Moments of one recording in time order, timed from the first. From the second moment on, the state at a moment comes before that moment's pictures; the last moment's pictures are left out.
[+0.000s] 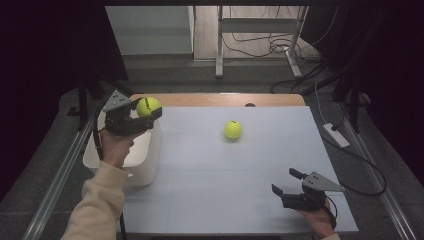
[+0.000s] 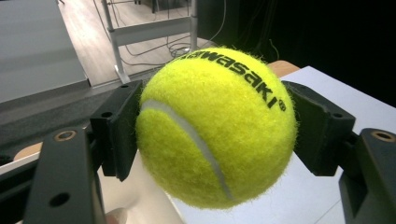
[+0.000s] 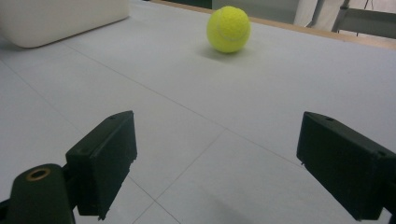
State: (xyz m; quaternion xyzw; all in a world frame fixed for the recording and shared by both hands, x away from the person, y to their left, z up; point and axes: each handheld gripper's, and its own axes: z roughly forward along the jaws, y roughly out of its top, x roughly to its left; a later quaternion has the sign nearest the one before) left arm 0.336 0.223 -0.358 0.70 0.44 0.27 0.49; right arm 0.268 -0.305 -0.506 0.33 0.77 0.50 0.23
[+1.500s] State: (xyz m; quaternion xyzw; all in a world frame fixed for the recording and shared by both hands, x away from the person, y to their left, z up) left arm 0.365 0.272 -0.364 0.69 0.50 0.29 0.43; right arm 0.268 -0.305 -0.506 0.33 0.77 0.50 0.23
